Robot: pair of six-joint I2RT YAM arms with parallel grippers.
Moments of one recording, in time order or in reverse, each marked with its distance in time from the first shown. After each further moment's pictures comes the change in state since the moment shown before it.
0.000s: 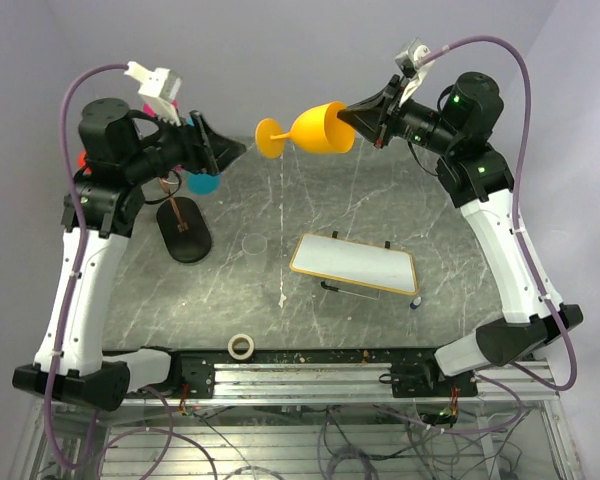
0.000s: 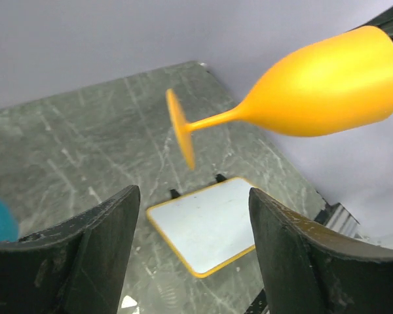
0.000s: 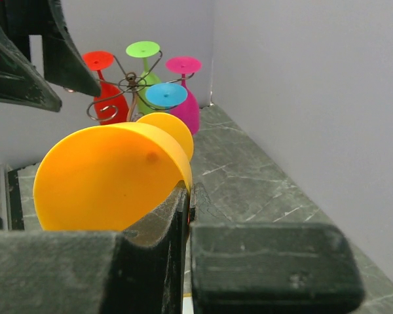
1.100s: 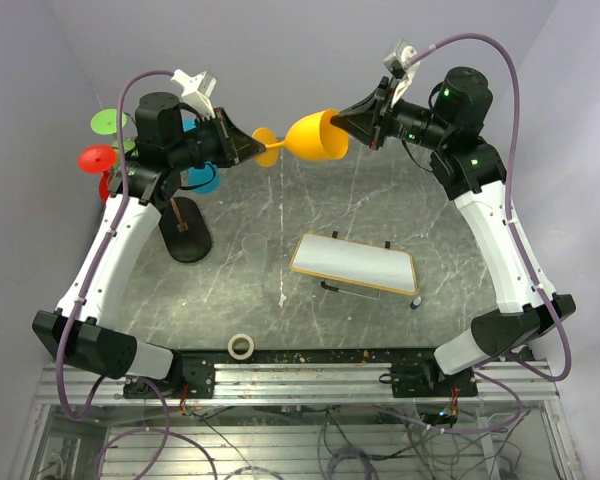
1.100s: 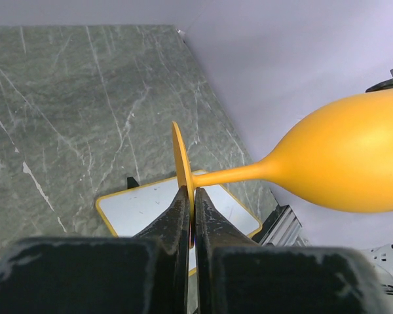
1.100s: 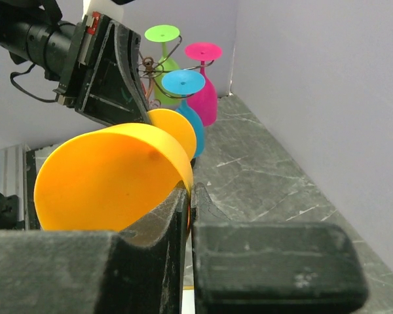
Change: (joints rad) left arm -0.134 0.186 -0.044 0.128 -0.030 -0.238; right arm 0.001 0.062 0.050 -0.047 -0.091 -0.029
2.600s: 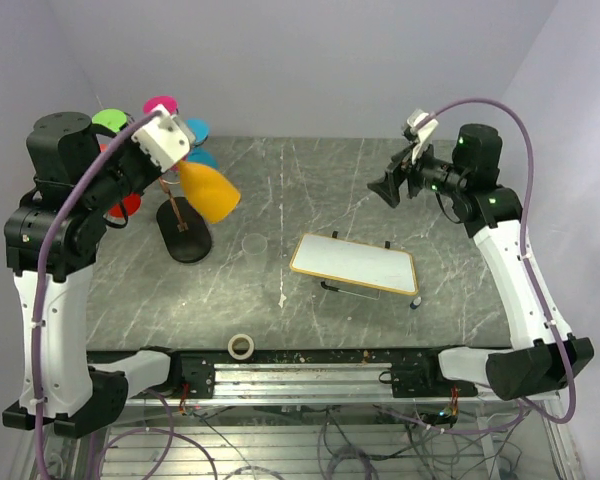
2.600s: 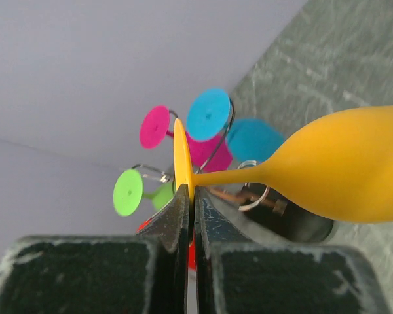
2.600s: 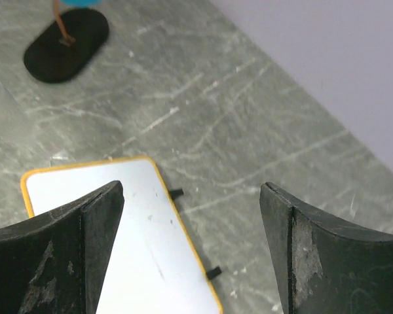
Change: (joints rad) left arm 0.117 -0.223 0.335 -0.565 -0.367 1.270; right arm -0.181 -0.245 -0.412 -0.183 0.129 -0.333
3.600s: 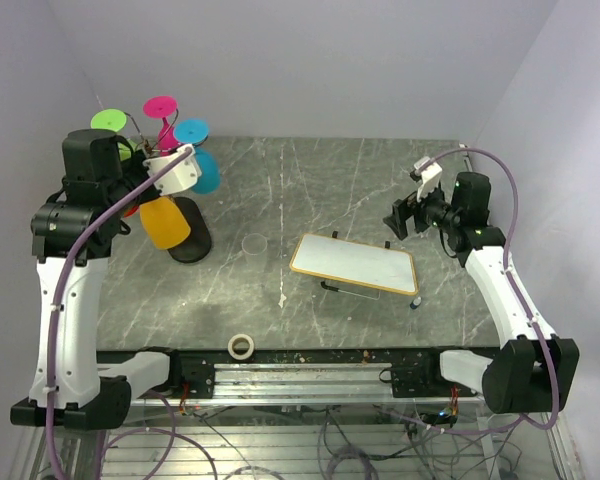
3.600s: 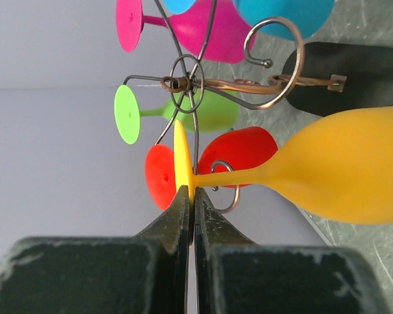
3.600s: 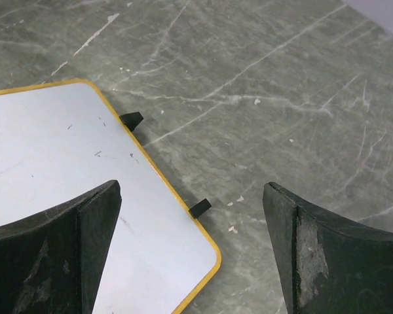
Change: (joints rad) left arm 0.077 -0.047 -0.230 -0.105 -0.218 0.418; right arm -0.167 -0.101 -0.526 0.240 0.093 -0.031
